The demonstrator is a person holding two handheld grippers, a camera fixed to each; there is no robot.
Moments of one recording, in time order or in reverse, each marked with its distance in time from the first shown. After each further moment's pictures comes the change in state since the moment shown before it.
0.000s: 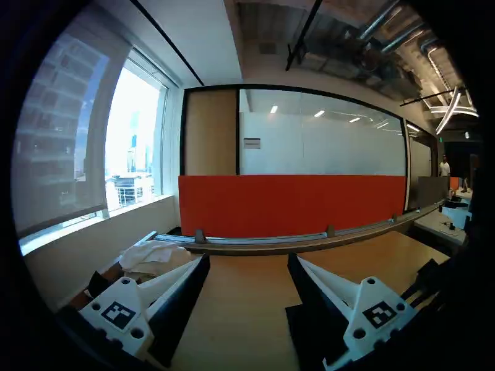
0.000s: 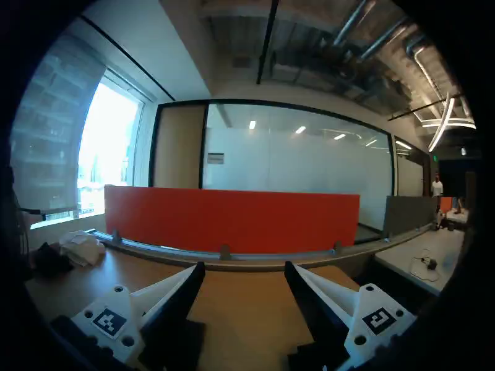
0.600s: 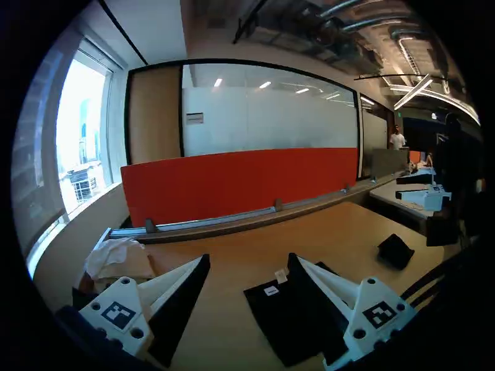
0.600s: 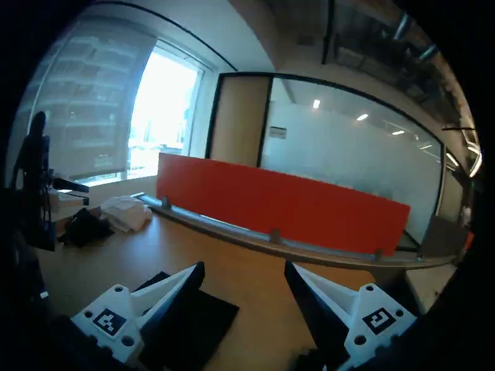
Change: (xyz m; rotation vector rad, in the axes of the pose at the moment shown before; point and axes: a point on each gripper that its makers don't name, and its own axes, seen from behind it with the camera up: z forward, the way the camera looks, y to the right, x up) left arm -0.006 0.077 0.006 -0.302 -0.160 0.079; right arm 0.005 -0.063 -0.008 0.337 -0.191 -0.153
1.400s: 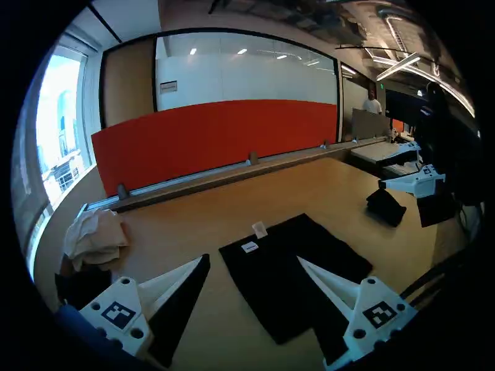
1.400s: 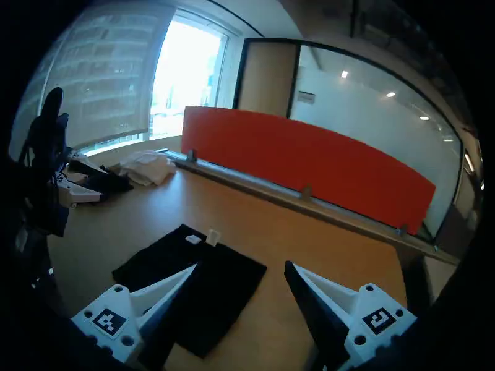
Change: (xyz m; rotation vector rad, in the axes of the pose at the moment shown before) left arm -0.106 0.040 0.018 -0.116 -0.191 0.056; right arm -0.102 -0.049 0.014 0.110 -0.194 -0.032
